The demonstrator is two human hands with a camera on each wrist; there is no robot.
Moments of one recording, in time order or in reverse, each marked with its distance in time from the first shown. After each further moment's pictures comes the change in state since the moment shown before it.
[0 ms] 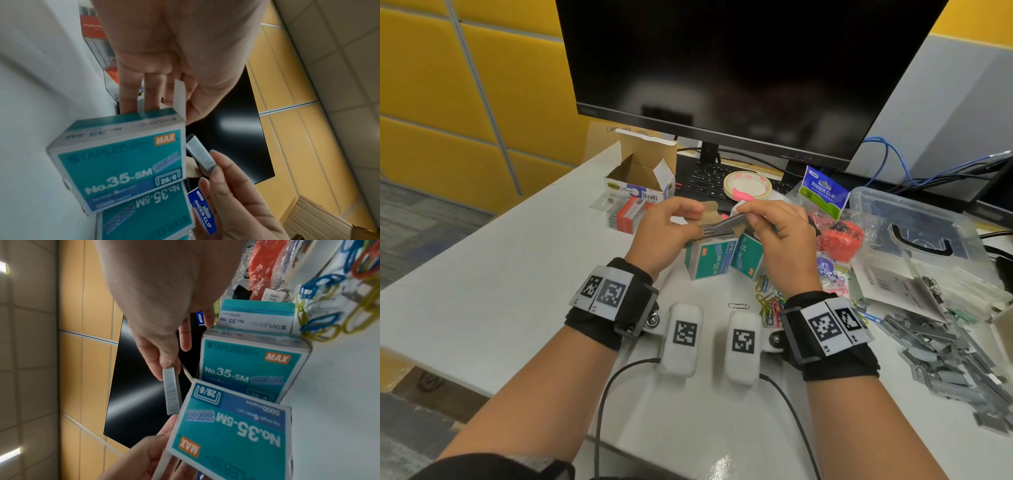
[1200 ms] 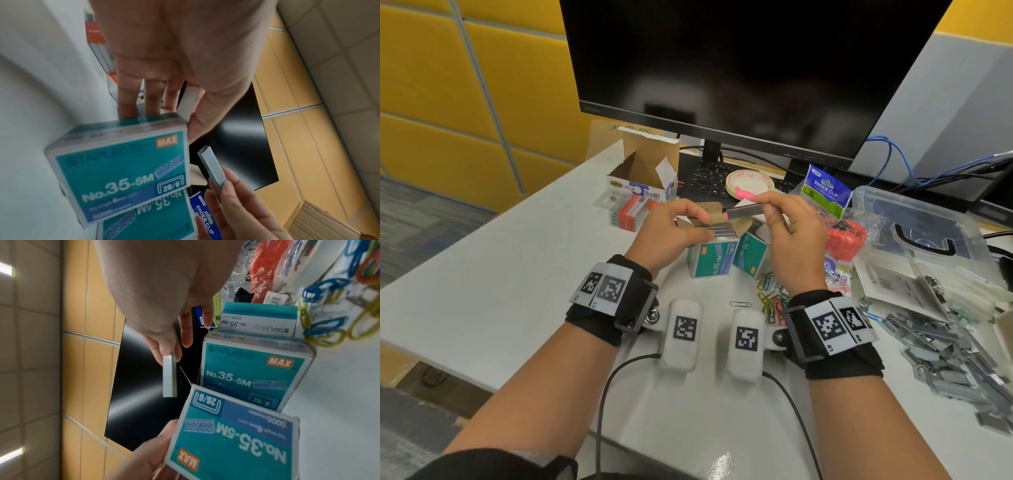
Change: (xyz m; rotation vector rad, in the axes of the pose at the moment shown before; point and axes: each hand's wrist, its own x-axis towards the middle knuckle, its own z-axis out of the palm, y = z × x) left_hand 0.003 -0.007 -0.002 -0.004 -0.086 0.049; right_hand 0.002 0.001 -0.001 0.059 0.124 0.039
